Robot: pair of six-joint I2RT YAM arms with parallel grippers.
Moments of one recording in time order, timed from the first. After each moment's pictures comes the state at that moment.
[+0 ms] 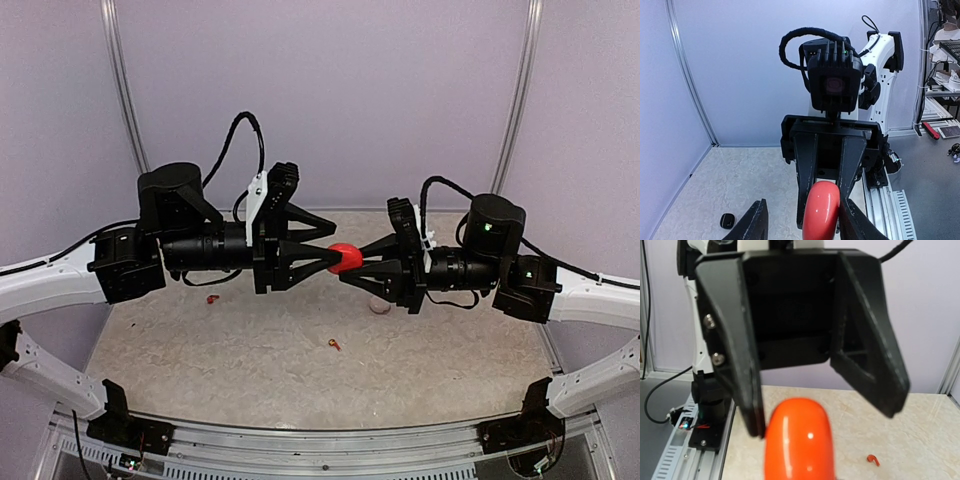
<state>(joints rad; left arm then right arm) -1.09 1.27 1.17 0.04 0.32 0.18 1.02 1.15 0.91 0.23 -0.50 -0.16</state>
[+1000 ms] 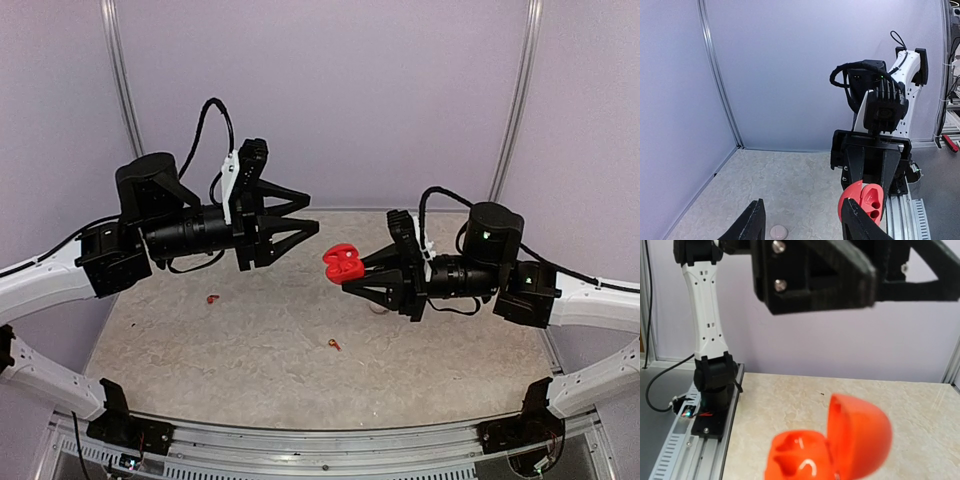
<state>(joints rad) -1.00 1.21 1.14 0.07 0.30 0.16 1.01 1.13 0.87 0.22 -0.50 -0.17</state>
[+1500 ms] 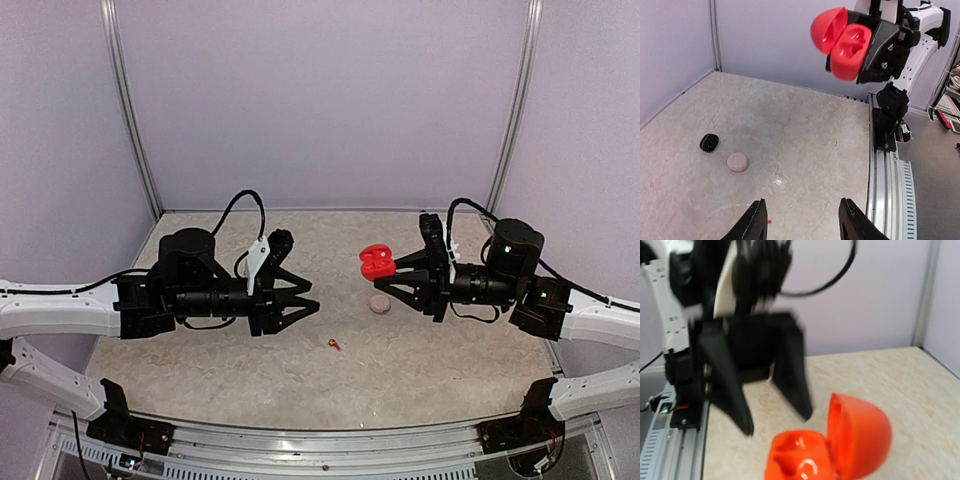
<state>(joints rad) -1.02 1.22 0.82 0.19 0.28 0.01 0.88 1.00 0.70 0.26 -0.49 -0.07</state>
